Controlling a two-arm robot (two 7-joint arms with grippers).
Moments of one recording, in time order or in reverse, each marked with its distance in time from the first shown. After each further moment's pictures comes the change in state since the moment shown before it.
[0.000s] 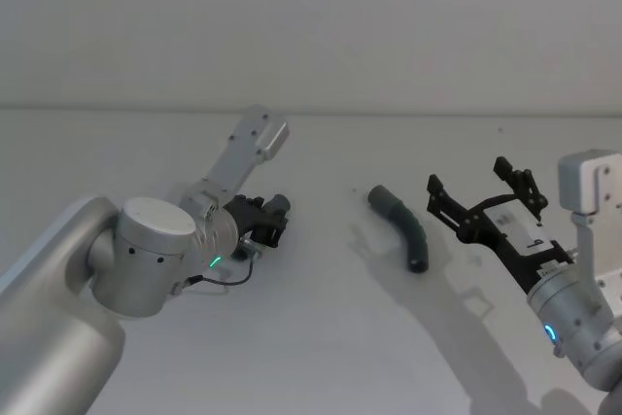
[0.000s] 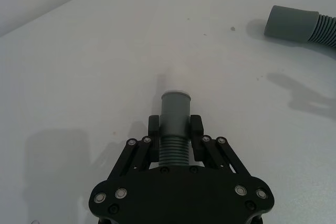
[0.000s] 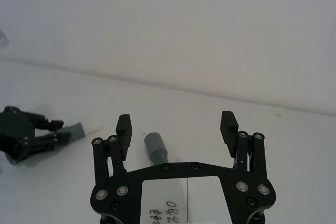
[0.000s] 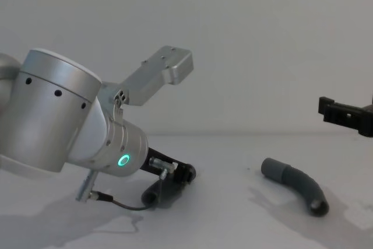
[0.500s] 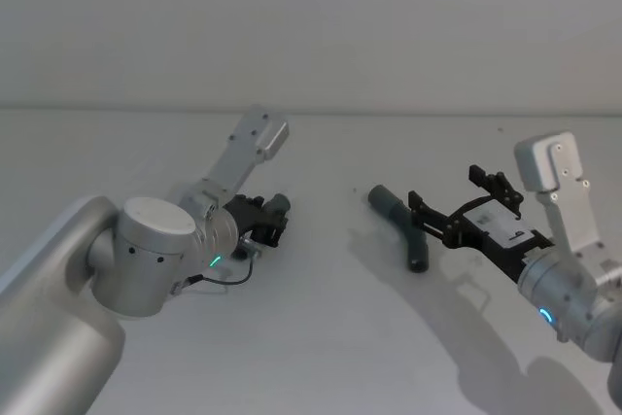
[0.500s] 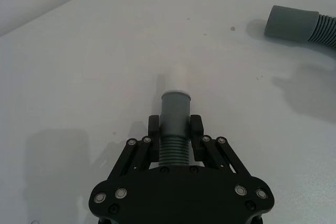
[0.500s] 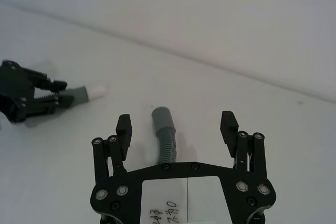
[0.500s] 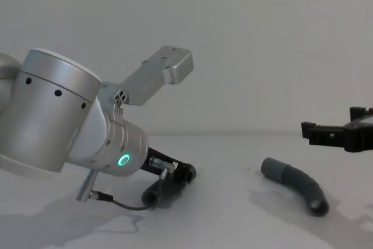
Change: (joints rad) left arm 0.000 0.000 0.000 0.000 0.000 0.000 0.000; right arm 0.097 0.053 -0.040 0.030 -0.024 0.192 0.085
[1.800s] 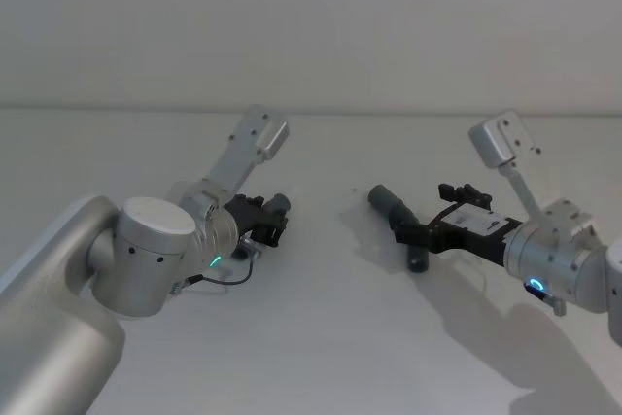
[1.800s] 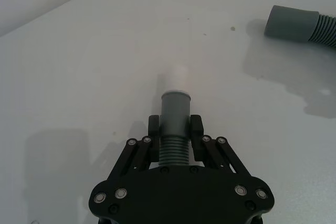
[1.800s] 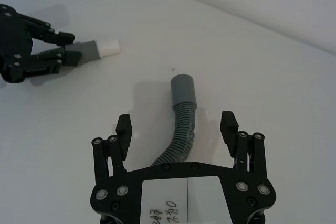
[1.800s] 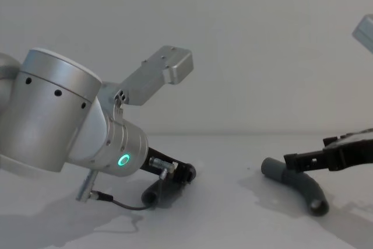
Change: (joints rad) left arm 0.000 0.000 0.000 0.000 0.000 0.000 0.000; right arm 0.205 0.032 -0.075 0.149 0.015 0.254 0.190
